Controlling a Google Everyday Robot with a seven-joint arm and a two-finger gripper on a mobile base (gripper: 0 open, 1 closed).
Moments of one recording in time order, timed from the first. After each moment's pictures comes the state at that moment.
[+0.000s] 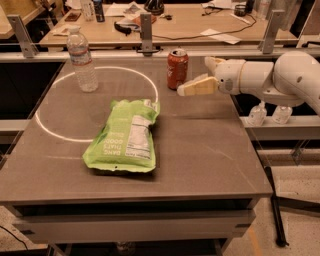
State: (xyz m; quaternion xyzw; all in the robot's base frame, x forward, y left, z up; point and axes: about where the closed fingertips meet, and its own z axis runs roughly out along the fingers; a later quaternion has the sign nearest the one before) arm 0.702 -0.118 0.899 -0.39 0.68 0.27 0.56
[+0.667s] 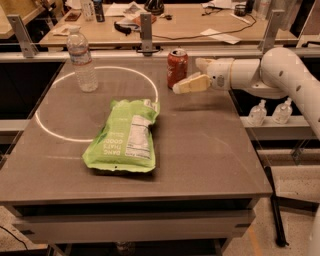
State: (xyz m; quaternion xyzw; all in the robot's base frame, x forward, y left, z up) arm 0.738 -0.102 0.881 -0.40 0.68 0.31 0.54
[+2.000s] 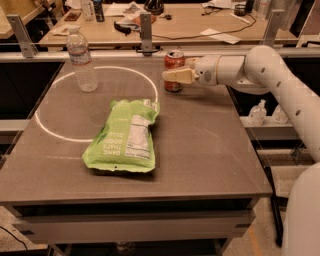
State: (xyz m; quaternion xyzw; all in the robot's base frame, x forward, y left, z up) arm 0.768 -0.067 0.879 -0.39 0.67 0.33 0.54
